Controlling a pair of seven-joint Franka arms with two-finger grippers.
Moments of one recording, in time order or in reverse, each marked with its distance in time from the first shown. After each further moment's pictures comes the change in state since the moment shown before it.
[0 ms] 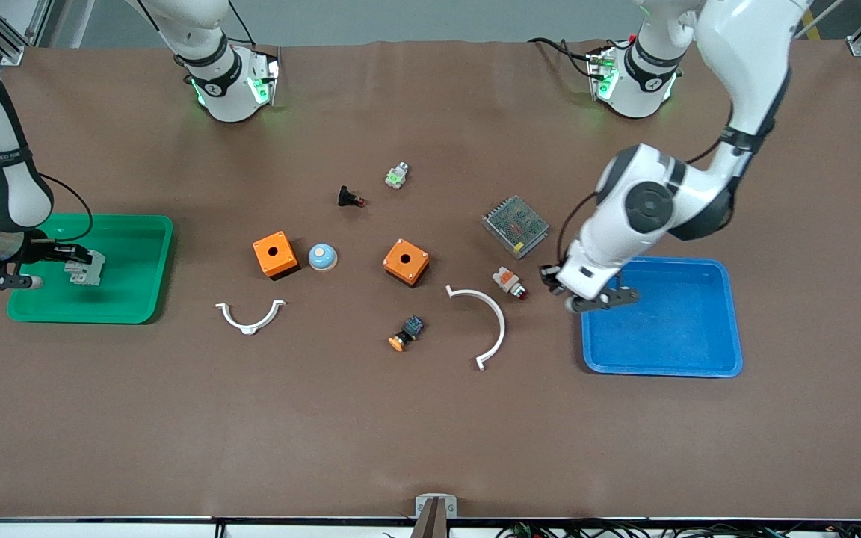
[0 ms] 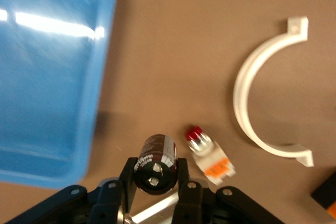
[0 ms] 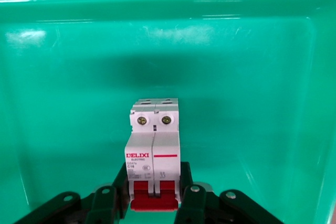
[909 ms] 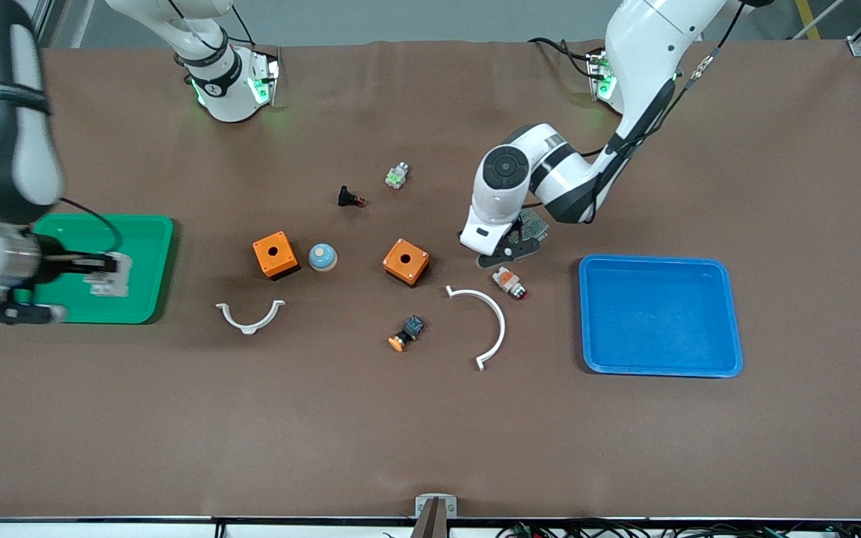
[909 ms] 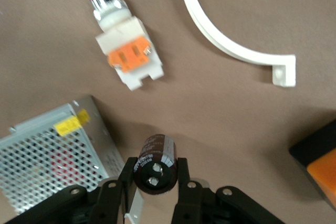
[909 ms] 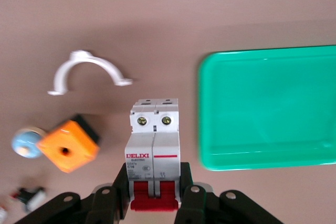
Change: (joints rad) left arm -0.281 0.141 -0.001 0.015 0.158 0.038 -0.526; right arm 0.494 -0.083 0.038 0.459 0.003 -0.657 0.595
